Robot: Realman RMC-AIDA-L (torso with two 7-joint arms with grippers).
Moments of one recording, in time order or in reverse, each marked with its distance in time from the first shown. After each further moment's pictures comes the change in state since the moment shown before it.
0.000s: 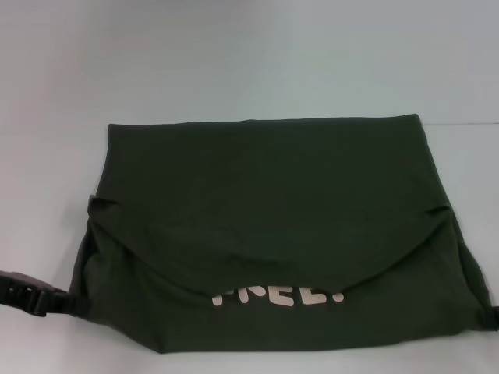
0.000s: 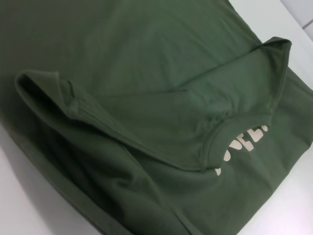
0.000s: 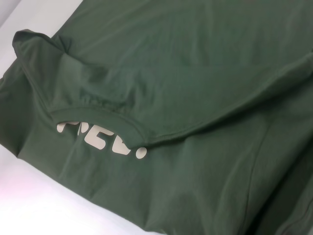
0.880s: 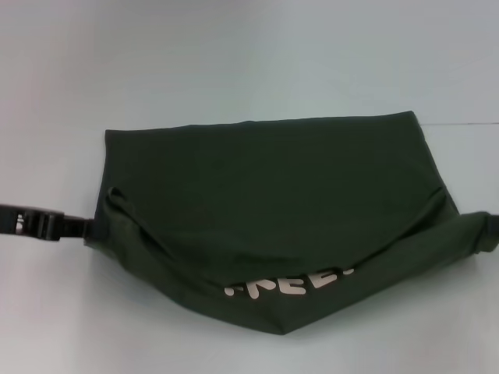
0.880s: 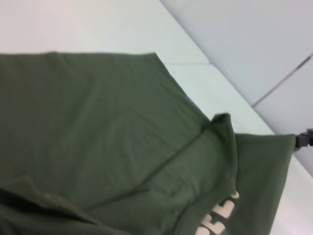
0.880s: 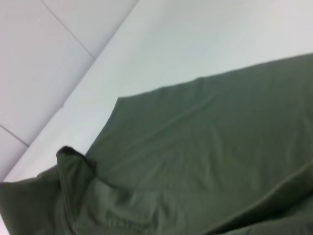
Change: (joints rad) left arm -0.064 0.044 -0.105 -0.045 -0.139 0.037 -0.021; right arm 0.075 -0.083 0.169 0.107 0.145 -0.007 0.009
